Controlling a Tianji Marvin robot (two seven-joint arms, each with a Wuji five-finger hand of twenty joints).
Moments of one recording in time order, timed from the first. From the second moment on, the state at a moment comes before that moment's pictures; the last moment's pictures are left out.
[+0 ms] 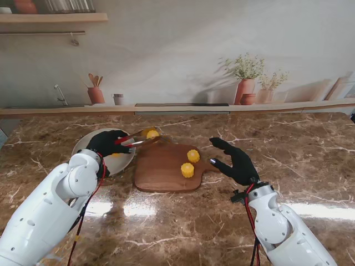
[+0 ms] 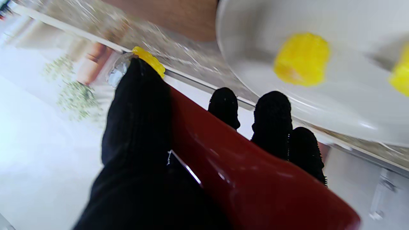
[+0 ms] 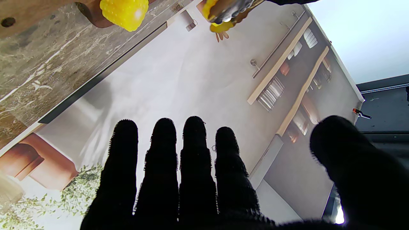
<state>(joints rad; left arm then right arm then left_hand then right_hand) 1.34 -1.13 -1.20 -1.42 0.63 0.15 -0.01 -1.60 -1.16 1.29 -1.44 -0.50 -0.45 -0.31 1.06 -0.37 -0.08 -0.13 0.62 0.02 0.43 0.26 0.96 0.04 0.68 1.04 0.87 0.24 0.86 1.14 0.16 0.24 1.12 0.94 0.12 -0.32 0.77 0.01 0.44 0.01 0.16 0.44 0.66 0.01 0.12 0.24 0.59 0.00 0.13 0.26 0.31 0.07 0.62 0.36</state>
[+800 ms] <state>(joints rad) 1.55 -1.11 -1.46 -1.53 0.73 0.27 0.04 -1.59 -1.16 1.26 -1.44 -0.50 -0.44 -0.30 0.86 -0.37 0.22 -0.14 0.65 0.07 0.20 0.18 0.96 0.05 0.68 1.04 0.87 0.25 0.86 1.14 0.18 0.24 1.12 0.95 0.12 -0.32 0.77 0.01 0.44 0.01 0.16 0.44 0.66 0.01 0.12 0.25 0.59 0.00 0.13 0.26 0.32 0.07 0.62 0.36</state>
